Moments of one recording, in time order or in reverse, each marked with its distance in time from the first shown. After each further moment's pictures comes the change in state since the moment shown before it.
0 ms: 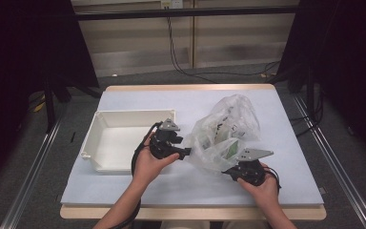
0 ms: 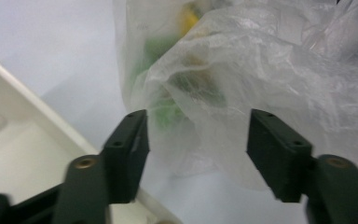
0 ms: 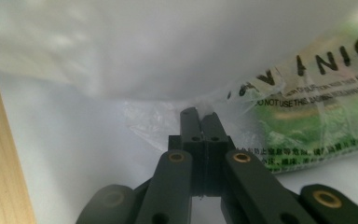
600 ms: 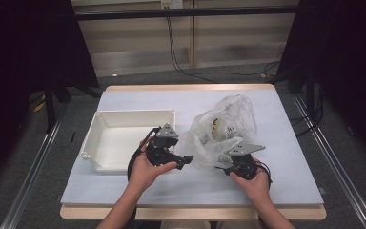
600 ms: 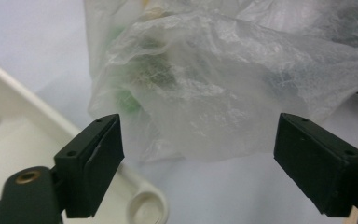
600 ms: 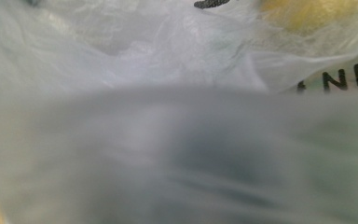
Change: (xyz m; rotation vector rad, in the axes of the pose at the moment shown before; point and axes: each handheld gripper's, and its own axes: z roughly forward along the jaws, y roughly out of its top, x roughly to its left) left arm -0.012 -0.008 -0.004 -0.015 -0.030 0.075; right arm -0.003 0.013 0.016 -0.022 -0.006 0.027
